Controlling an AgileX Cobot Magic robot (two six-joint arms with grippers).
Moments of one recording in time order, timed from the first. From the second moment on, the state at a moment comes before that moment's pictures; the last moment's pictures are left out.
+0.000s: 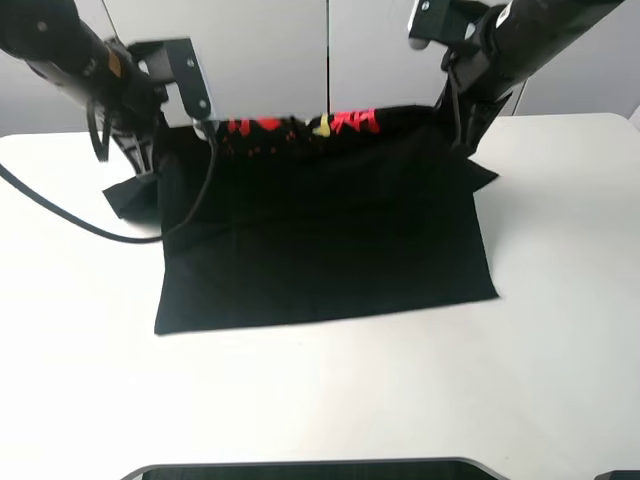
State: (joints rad) left arm -0.40 1.73 -1.16 0.40 0.47 0.56; right arm 0.34 1.67 -1.15 0.03 0.55 -0.98
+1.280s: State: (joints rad) left arm -0.40 1.74 -1.15 0.08 1.08 0.75; right arm 0.34 1.66 -1.11 0.03 0.93 -0.51
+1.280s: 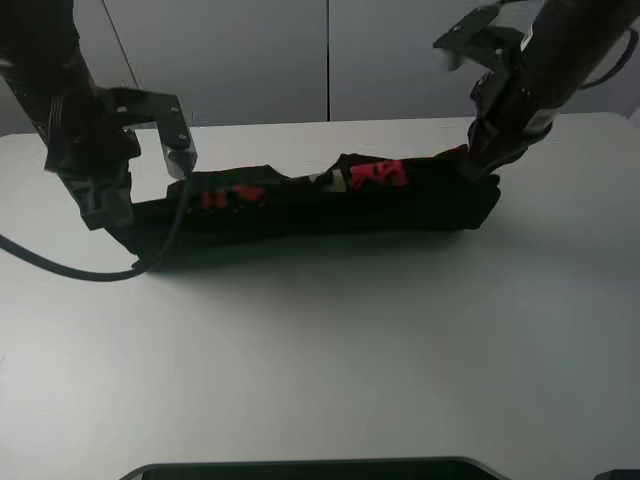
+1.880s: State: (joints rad) left arm -0.40 1.74 -0.94 0.17 0.54 0.73; right arm 0.34 1.66 -0.88 0.08 0.60 -0.61
